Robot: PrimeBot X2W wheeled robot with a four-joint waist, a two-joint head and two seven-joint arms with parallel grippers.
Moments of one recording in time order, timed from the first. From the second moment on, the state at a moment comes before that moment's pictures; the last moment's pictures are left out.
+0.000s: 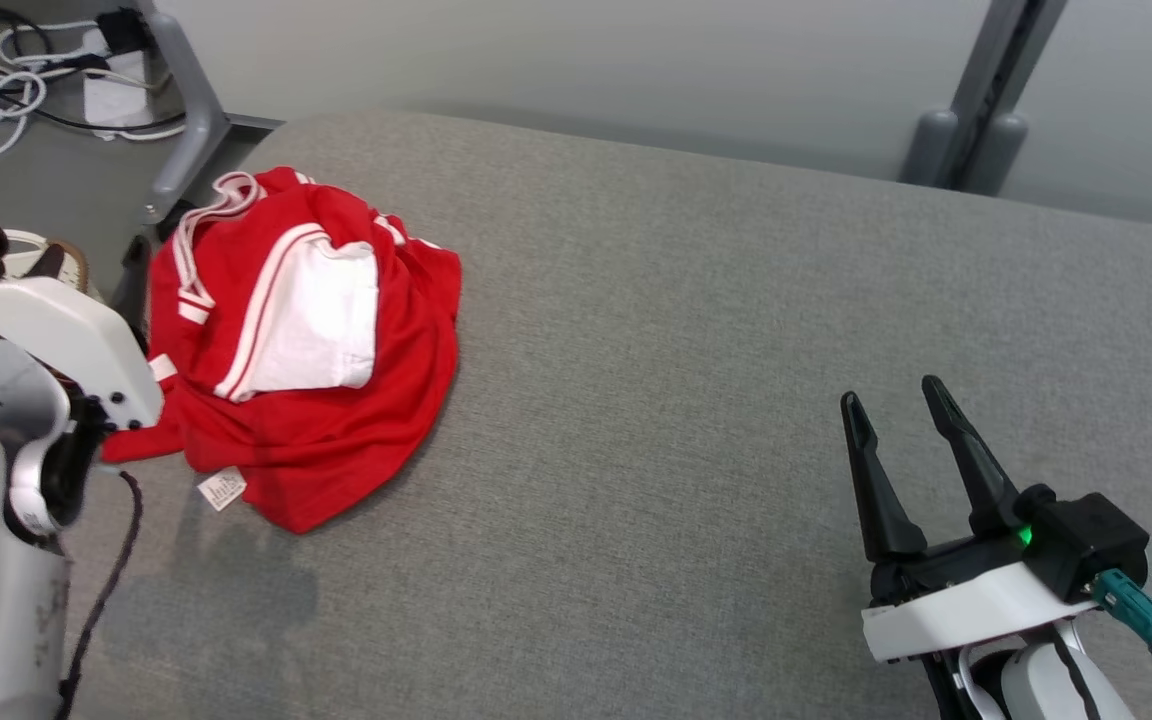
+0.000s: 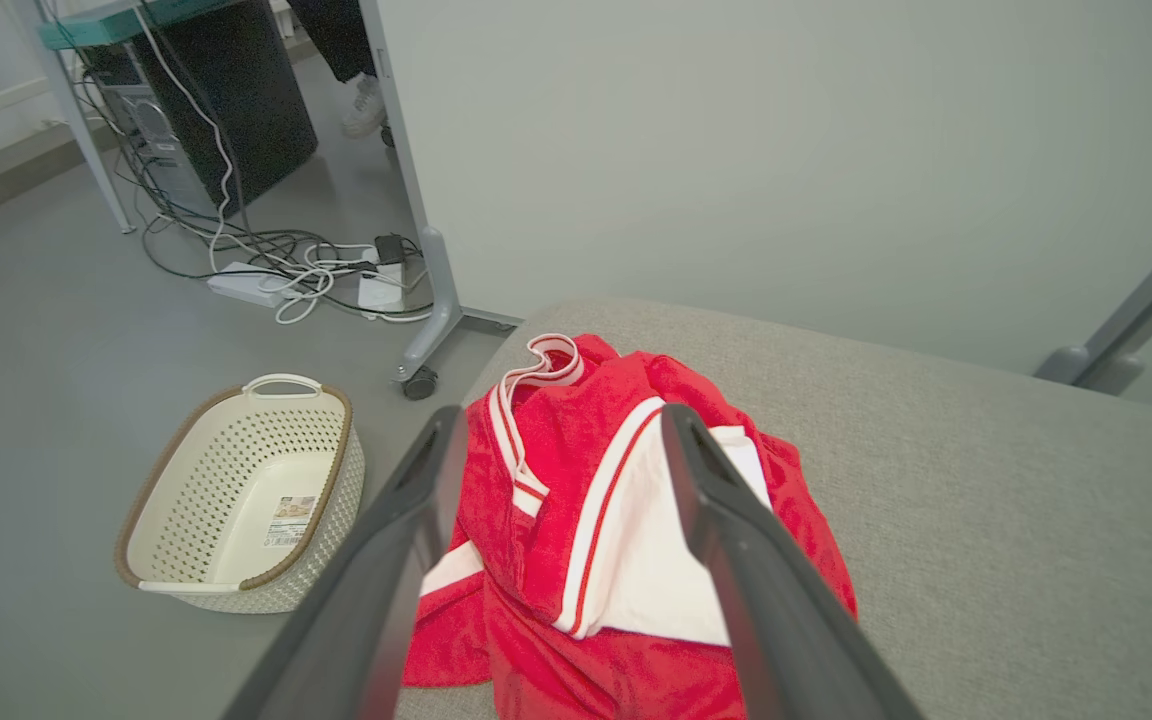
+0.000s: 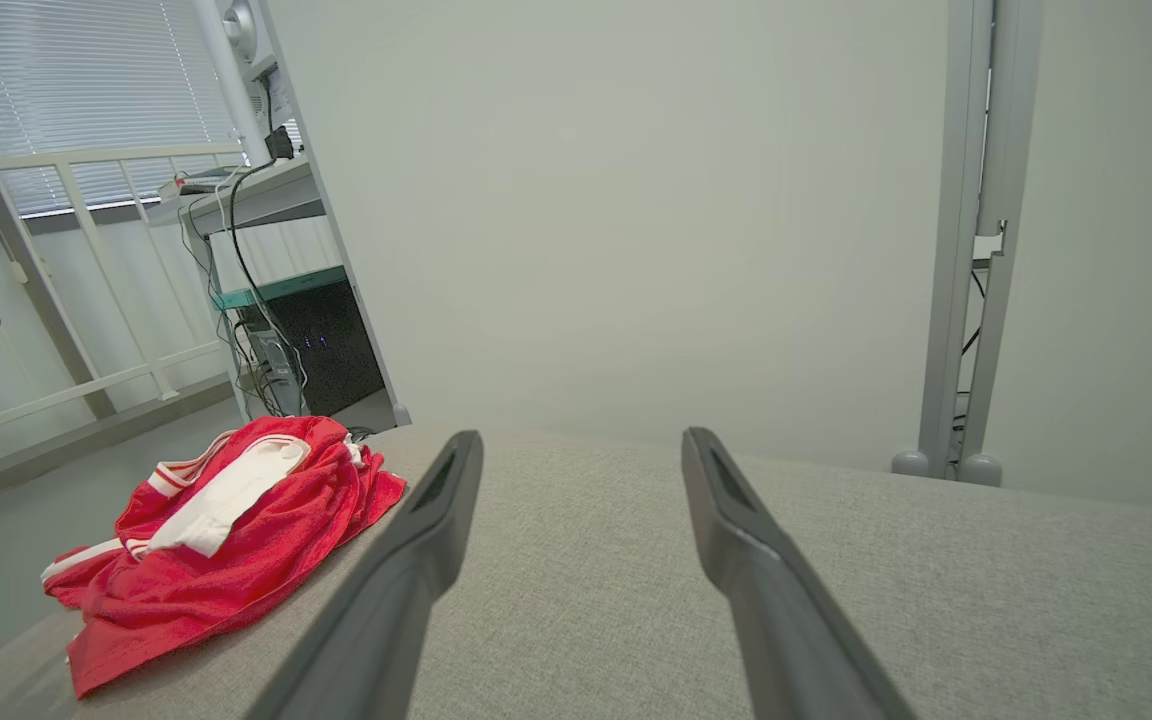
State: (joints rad) left arm -0.50 0.30 -0.02 0.26 -0.40 0.06 0.41; right arm -0.13 -0.07 0.22 0.09 0.25 0.13 -0.25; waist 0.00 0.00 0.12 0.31
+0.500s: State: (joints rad) left arm -0.75 0.44 0.06 0.72 -0.48 0.02 0.55; right arm -0.23 -0.10 0.23 0.03 0.25 0.13 -0.24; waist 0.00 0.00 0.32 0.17
